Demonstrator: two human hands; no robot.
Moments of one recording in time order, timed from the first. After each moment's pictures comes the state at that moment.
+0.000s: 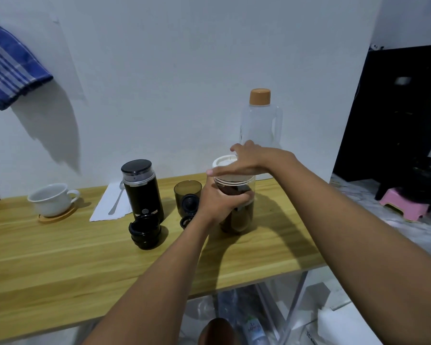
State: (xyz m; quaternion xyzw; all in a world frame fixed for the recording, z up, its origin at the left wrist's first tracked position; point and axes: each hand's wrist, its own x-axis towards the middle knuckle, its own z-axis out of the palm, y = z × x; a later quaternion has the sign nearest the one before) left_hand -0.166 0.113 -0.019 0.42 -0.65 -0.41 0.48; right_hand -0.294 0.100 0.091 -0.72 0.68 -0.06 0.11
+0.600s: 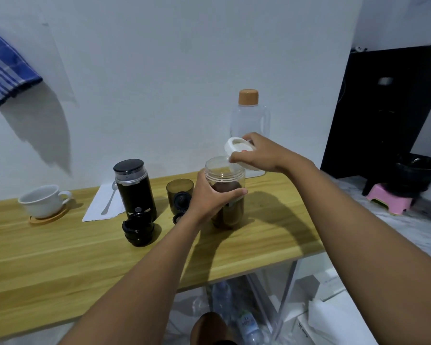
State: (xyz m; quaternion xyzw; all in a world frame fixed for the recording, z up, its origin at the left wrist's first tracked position) left_hand -0.165 0.114 -0.021 0.42 -0.67 -0.40 0.47; right_hand -0.339 0.129 0.083 -0.68 0.64 -0.31 0.19
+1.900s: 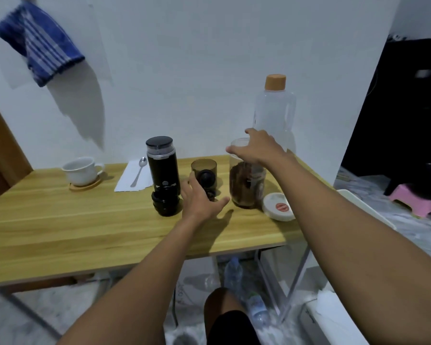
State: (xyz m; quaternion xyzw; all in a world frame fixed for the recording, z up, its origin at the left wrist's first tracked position) left_hand -0.102 0.151 -0.062 0.64 -0.65 -0.22 0.35; right_hand -0.267 0.126 0.059 -0.66 0.70 -0.26 0.08
